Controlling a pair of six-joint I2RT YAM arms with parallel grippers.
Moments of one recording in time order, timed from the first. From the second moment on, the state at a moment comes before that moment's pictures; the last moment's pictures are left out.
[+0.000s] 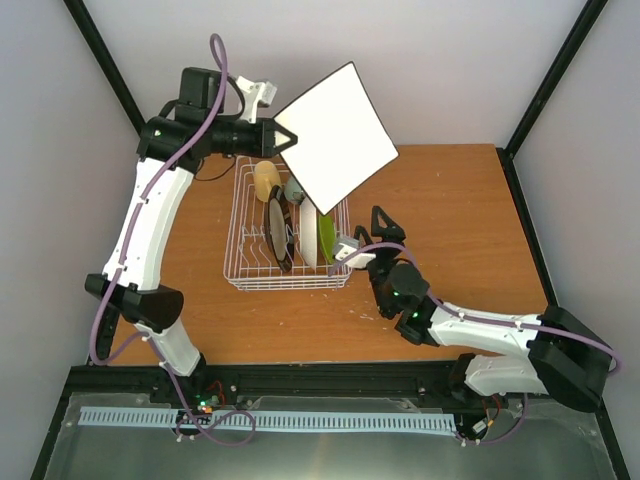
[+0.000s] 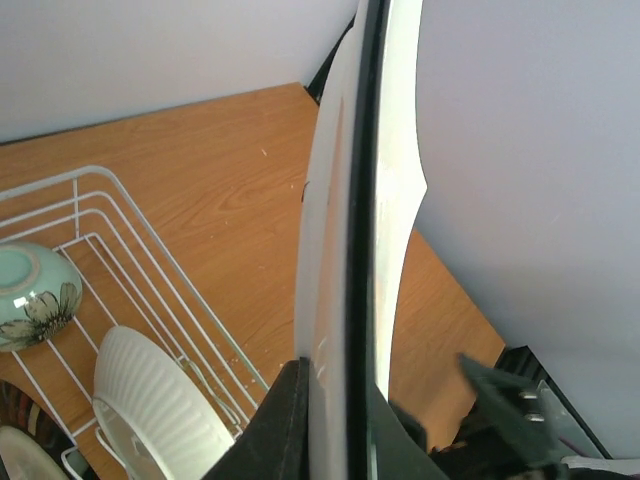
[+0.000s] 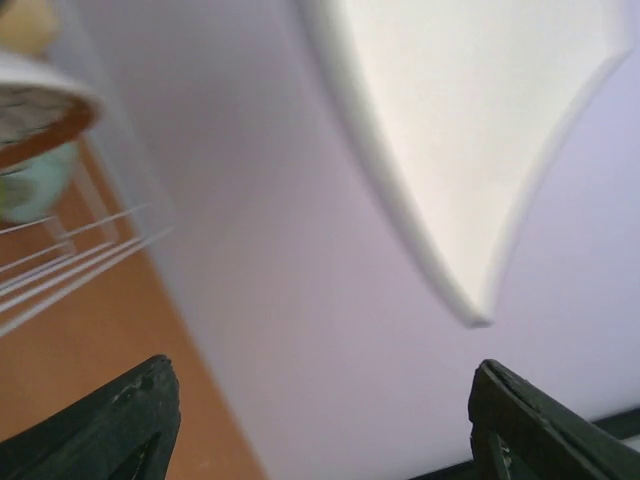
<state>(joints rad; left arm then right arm) -0.34 1.72 2.26 -1.11 0.61 -0.21 0.98 1.20 0.51 0.76 0.74 -1.21</state>
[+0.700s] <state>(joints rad) -0.33 1.69 2.16 -1.15 0.64 -0.20 1.01 1.46 0.52 1.52 0.68 -1.84</state>
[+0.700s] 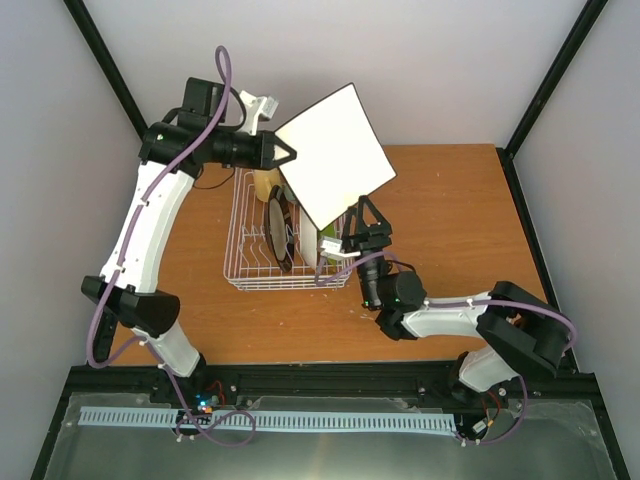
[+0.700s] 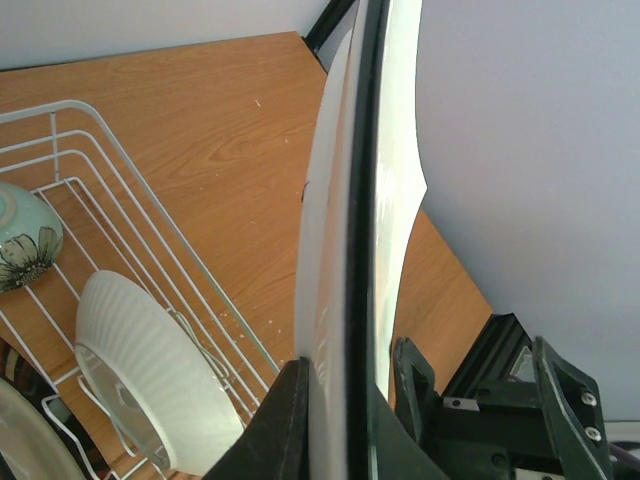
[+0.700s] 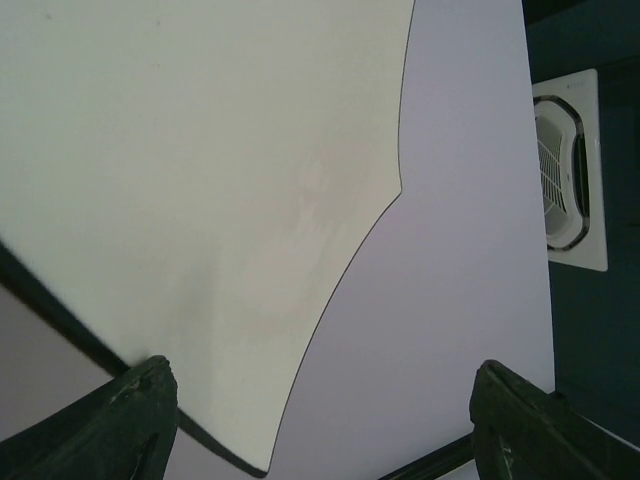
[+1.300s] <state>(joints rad) -0.31 1.61 2.07 -1.14 0.60 -0.18 0.97 1.56 0.62 1.52 0.64 -1.82</state>
